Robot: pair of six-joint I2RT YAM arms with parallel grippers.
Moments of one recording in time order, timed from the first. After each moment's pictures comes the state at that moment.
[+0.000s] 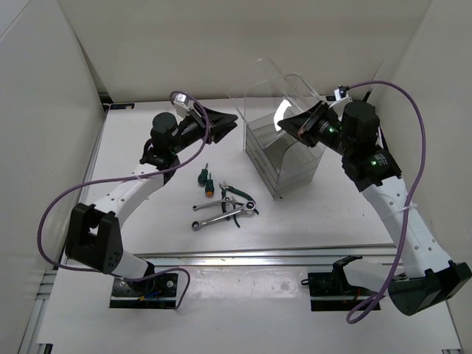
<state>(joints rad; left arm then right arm) -0.40 1.48 1.07 0.48 0.51 -1.47 0.40 1.15 1.33 -0.38 -0.32 1.00</state>
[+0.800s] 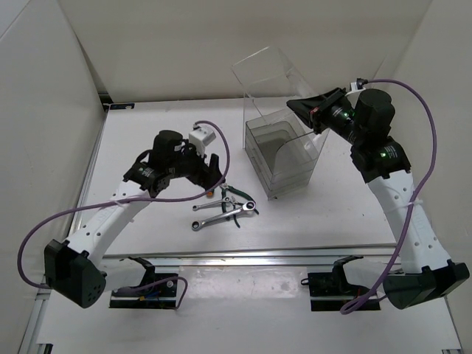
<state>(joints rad) -0.47 1.20 1.08 -0.43 0.43 -0.06 0.31 1.19 1.44 -0.35 -0.33 1.31</state>
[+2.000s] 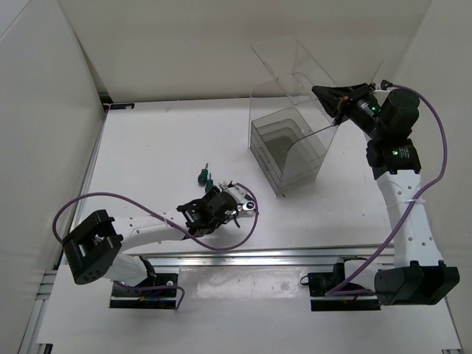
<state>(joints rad) -1.01 1.38 0.69 -0.21 -0.57 0.02 0.06 1.19 1.39 -0.19 -0.54 1.57</state>
